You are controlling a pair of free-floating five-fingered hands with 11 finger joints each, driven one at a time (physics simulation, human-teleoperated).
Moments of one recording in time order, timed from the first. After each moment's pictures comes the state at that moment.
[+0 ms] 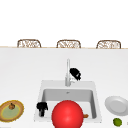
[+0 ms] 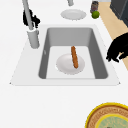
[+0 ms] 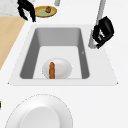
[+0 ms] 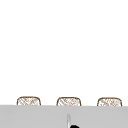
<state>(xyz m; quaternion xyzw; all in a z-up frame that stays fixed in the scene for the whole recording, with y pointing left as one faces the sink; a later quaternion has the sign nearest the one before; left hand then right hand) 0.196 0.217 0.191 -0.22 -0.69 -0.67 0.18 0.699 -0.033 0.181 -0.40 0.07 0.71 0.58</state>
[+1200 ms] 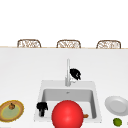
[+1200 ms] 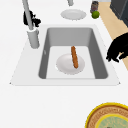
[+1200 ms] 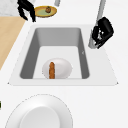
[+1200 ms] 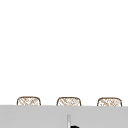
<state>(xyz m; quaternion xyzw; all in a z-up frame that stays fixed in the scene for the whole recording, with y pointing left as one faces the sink) 0.196 0.217 0.191 -0.22 -0.69 -0.67 0.18 0.696 -0.026 0.173 -0.45 0.11 0.68 0.57</state>
